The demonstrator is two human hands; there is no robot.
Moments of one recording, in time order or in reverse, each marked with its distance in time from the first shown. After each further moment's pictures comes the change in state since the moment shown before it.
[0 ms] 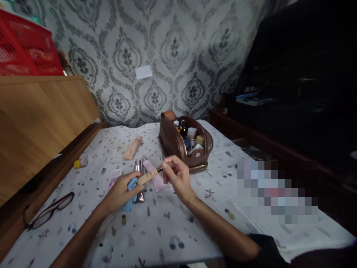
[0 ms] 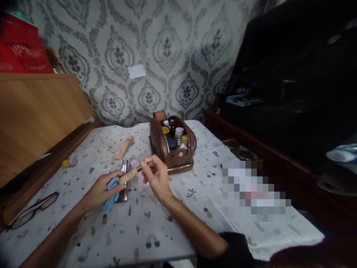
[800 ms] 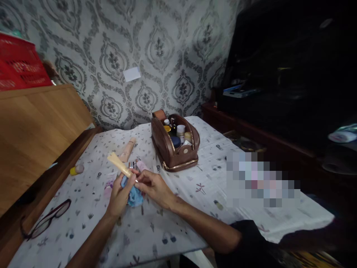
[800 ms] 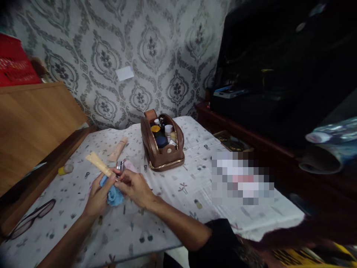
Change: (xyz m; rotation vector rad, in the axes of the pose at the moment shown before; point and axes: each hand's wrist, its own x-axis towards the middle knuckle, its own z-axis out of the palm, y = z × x) left_hand 0.000 0.011 0.046 -0.492 0.381 -0.101; right_hand -0.018 0.018 0.013 -0.042 -0.390 0.152
